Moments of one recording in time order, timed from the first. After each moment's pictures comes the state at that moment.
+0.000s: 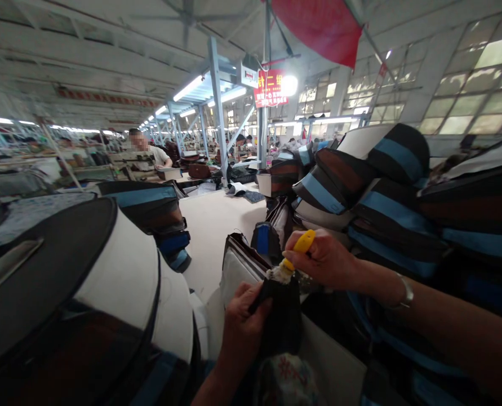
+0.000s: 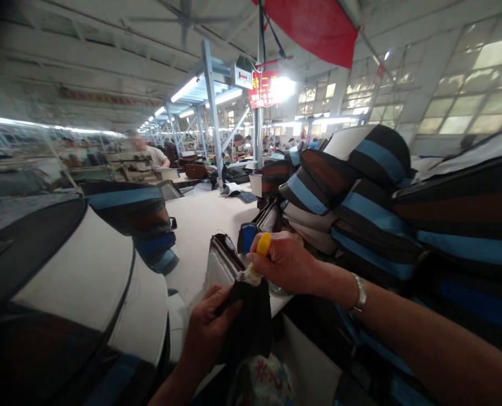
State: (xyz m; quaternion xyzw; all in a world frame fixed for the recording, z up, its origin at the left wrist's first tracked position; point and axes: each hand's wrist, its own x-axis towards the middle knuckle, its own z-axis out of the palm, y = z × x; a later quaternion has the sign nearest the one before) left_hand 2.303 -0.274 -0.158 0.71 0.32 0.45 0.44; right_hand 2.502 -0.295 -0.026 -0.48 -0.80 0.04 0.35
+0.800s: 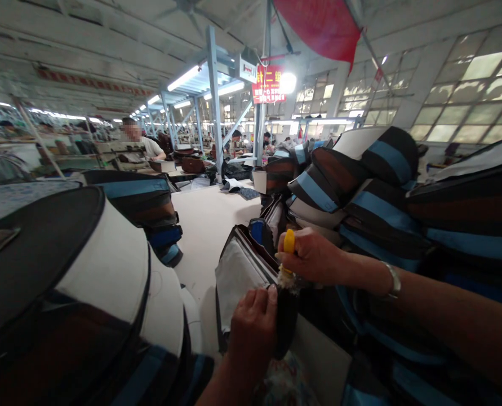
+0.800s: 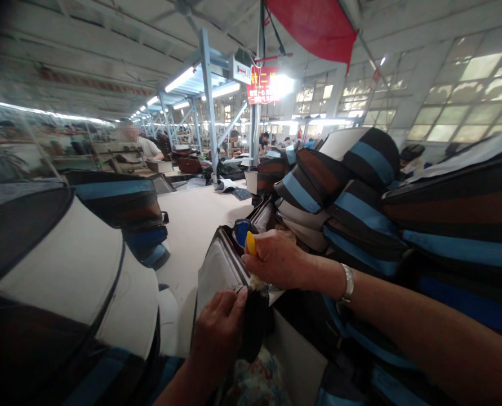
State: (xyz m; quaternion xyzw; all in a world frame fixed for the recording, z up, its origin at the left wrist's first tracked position) left_hand 2.329 -0.287 -0.184 0.85 0.28 0.42 -0.15; right_hand 2.494 -0.297 -0.017 -0.54 -0.81 0.01 0.22
